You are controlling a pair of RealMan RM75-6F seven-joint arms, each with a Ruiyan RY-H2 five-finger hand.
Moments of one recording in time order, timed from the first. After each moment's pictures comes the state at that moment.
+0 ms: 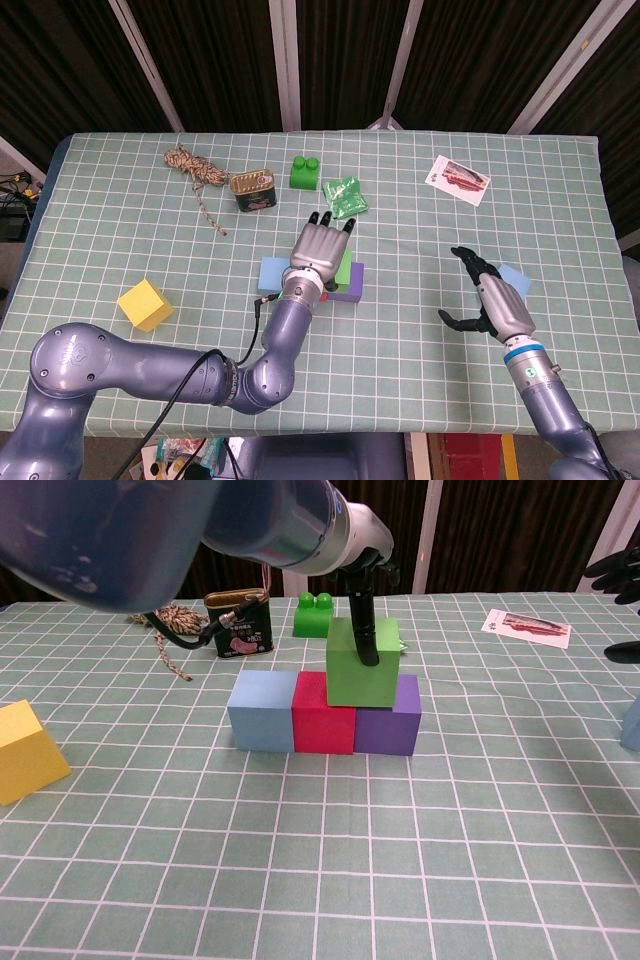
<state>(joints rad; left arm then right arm) -1.52 -1.67 -0.49 -1.56 -0.10 1.17 1.11 0.50 -1.00 0.22 -2.11 -0.85 1.05 -0.02</state>
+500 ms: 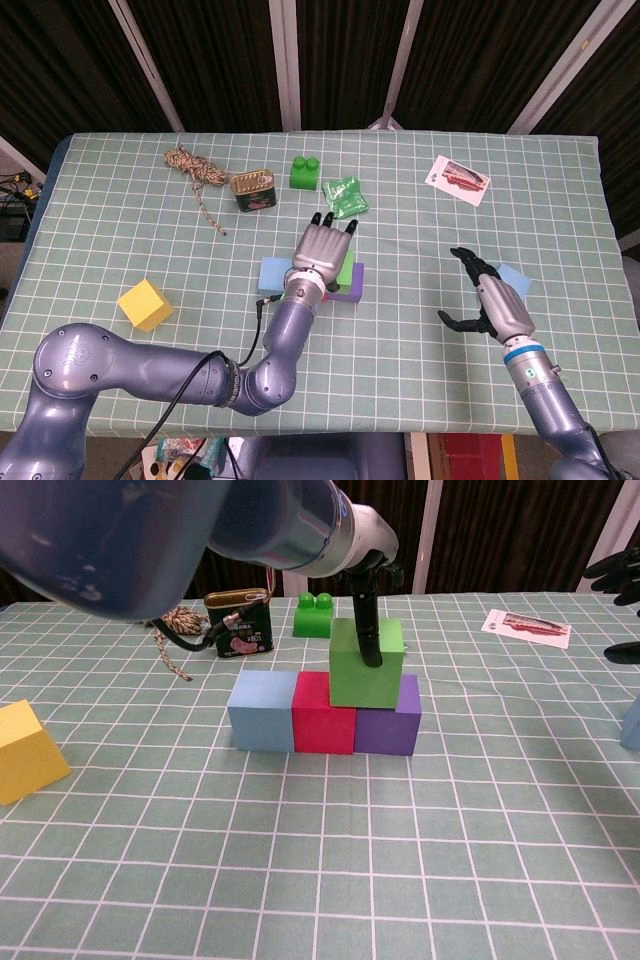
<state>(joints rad) -1.52 -1.67 -0.48 -1.56 -0.09 1.17 1.11 0.50 -0.99 0.22 -2.12 -0.85 1.05 -0.01</state>
